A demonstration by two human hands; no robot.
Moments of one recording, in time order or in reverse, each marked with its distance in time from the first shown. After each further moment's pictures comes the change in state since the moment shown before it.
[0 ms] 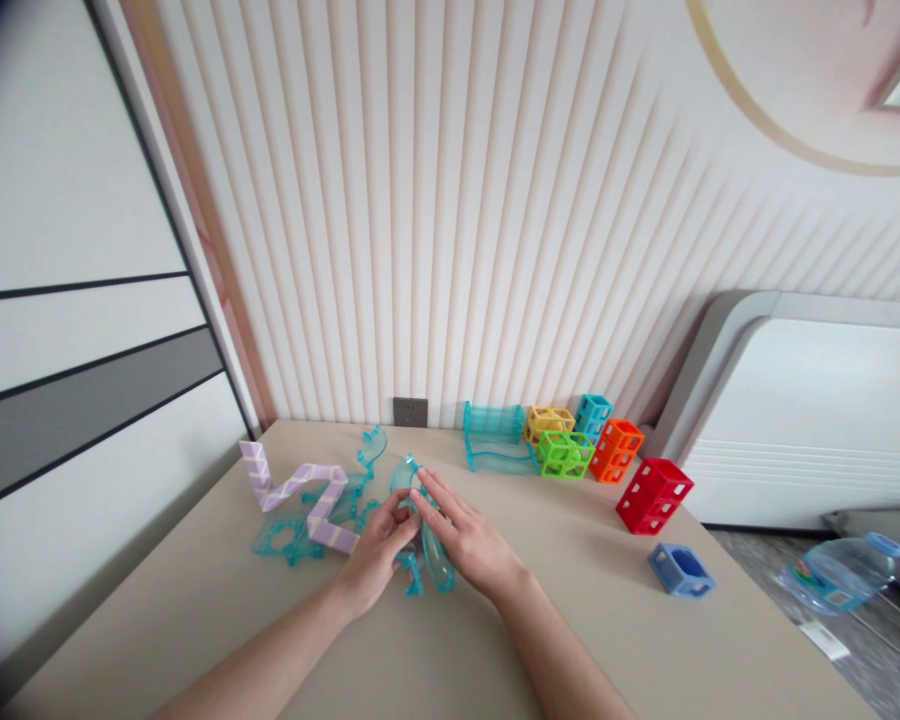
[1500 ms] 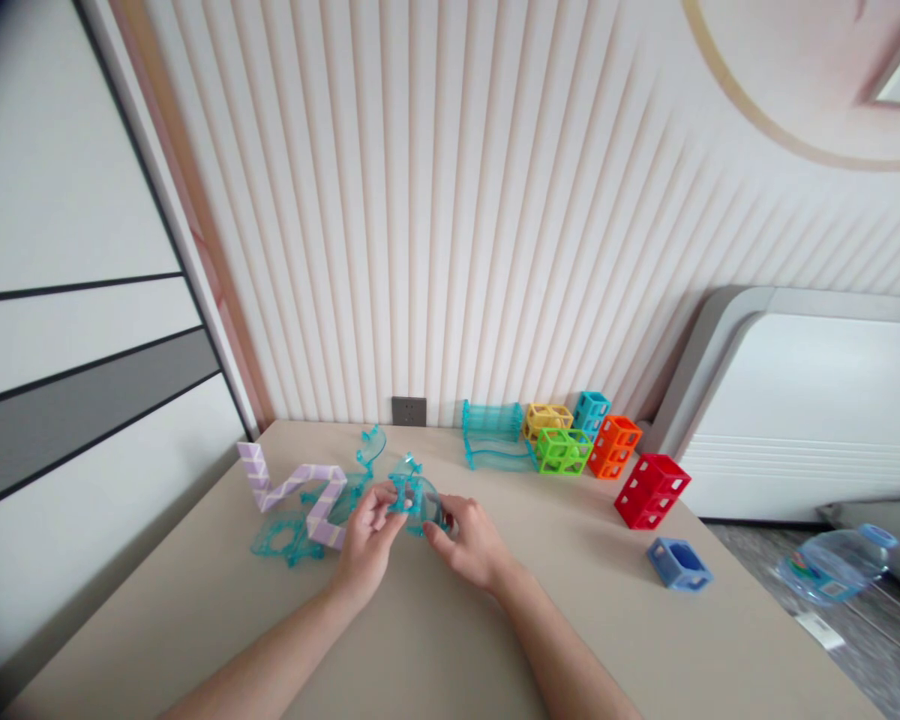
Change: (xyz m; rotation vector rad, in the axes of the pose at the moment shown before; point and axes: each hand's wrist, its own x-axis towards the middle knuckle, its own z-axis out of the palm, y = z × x) left_hand 0.005 0.007 -0.005 0.188 0.279 0.381; right_hand 0.008 -0.006 0.004 0.323 -0.089 0.497
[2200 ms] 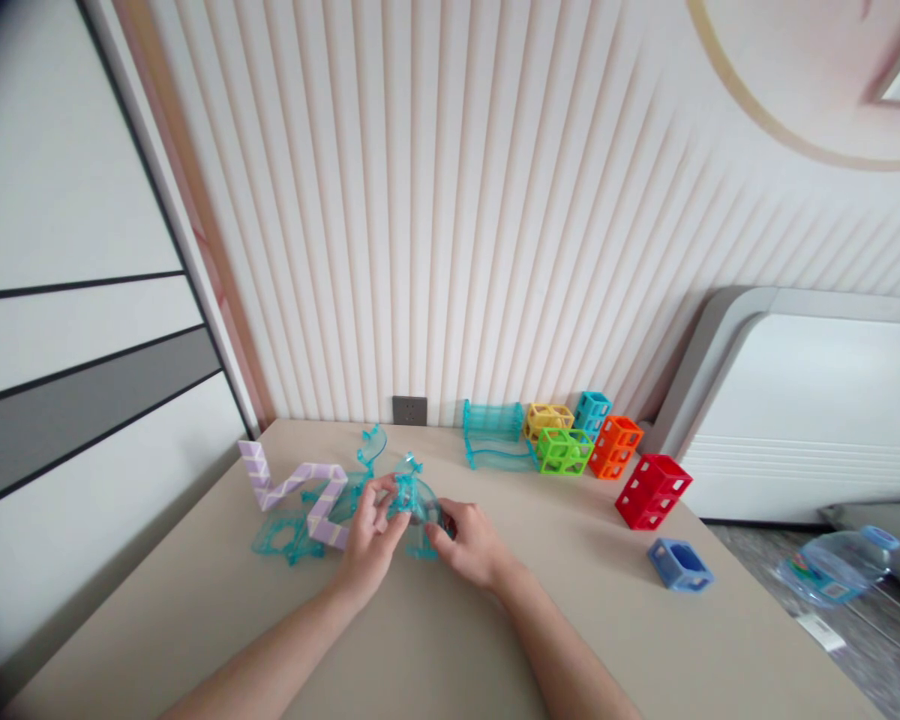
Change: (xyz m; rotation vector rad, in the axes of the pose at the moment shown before) left_hand -0.002 -0.013 -0.005 0.037 -0.054 0.010; right_hand 0.000 0.005 0.004 0.069 -0.110 0.111
